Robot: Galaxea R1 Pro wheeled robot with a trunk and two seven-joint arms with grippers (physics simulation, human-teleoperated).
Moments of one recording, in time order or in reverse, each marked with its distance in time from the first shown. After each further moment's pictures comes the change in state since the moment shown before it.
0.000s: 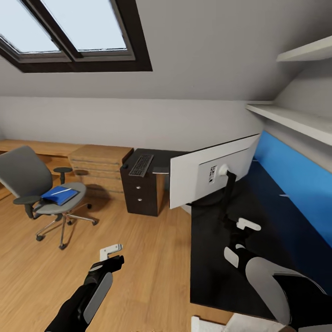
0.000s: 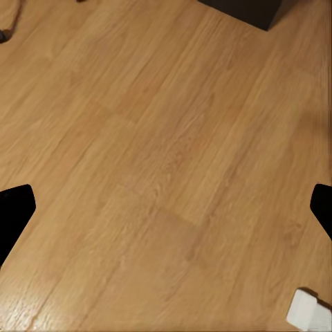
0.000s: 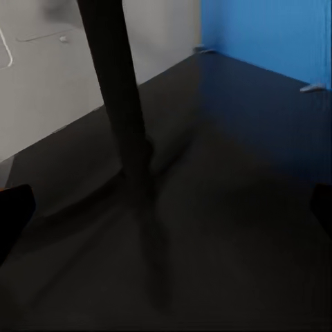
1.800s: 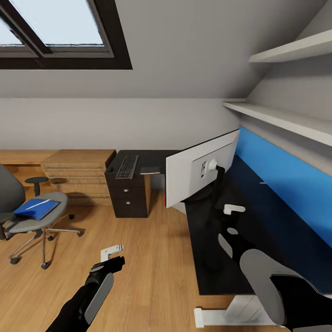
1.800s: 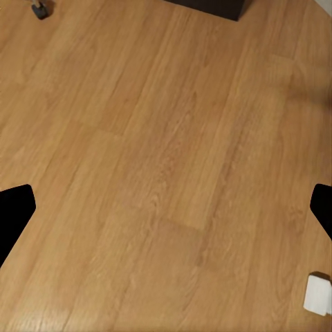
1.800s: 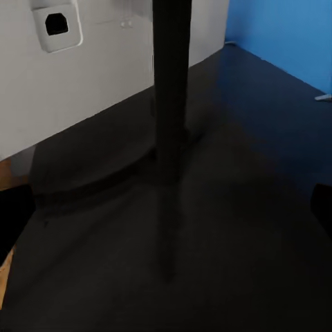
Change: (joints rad) left arm 0.000 -0.006 -0.006 0.008 -0.001 -0.002 0.007; right arm -0.001 0.038 0.001 -0.218 0.210 0.324 0.037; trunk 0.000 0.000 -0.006
